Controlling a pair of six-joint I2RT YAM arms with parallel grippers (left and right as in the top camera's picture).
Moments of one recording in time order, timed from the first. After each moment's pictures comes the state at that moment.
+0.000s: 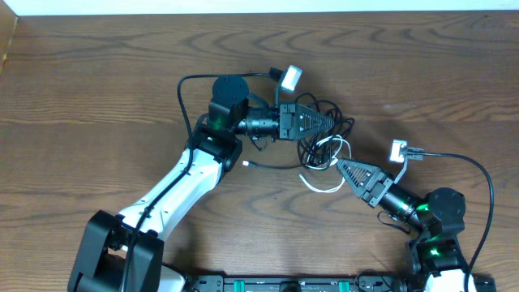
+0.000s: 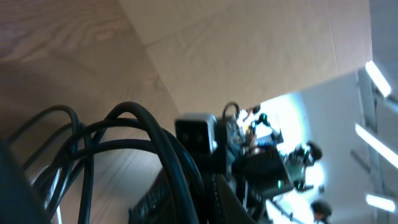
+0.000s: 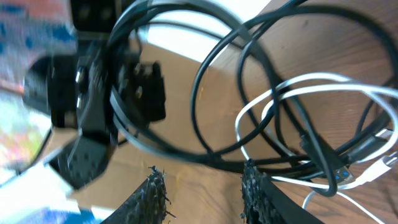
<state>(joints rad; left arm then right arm) -0.46 1.56 0.94 0.51 1.14 -1.03 0.13 0.70 0.16 0.48 -0.76 1.15</state>
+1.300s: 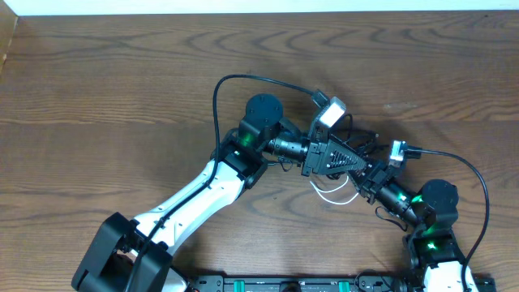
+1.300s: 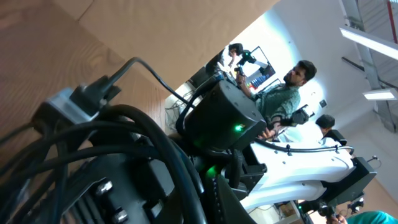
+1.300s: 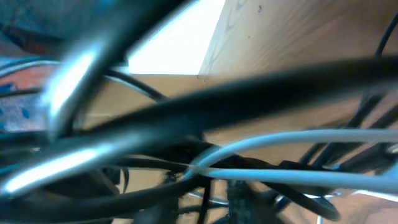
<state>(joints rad) -0.66 1.56 0.94 0.59 1.20 -0.81 0.13 0.79 0.16 0.45 -0.69 1.37</state>
